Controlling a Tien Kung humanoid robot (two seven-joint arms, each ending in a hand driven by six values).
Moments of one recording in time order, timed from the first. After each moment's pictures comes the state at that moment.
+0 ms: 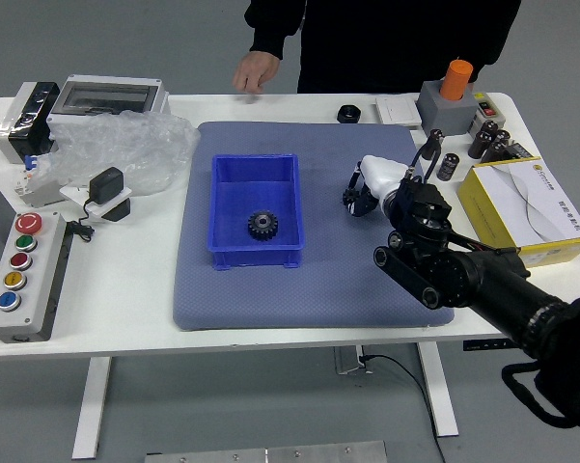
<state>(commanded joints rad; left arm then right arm) -0.19 0.02 -1.64 -0.18 1.84 -0.33 0.31 0.85 -0.01 0.62 0.64 -1.82 -0.15 -0.41</state>
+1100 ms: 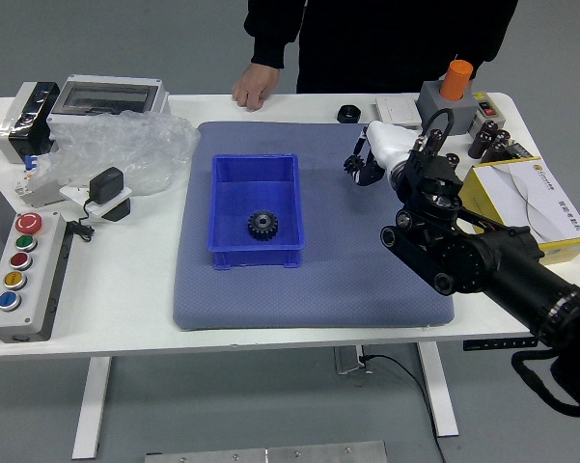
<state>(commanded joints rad) -0.18 0.03 -1.66 -0.18 1.86 -0.33 0.31 0.86 -0.07 0.69 0.80 -1.91 -0.13 -0.47</state>
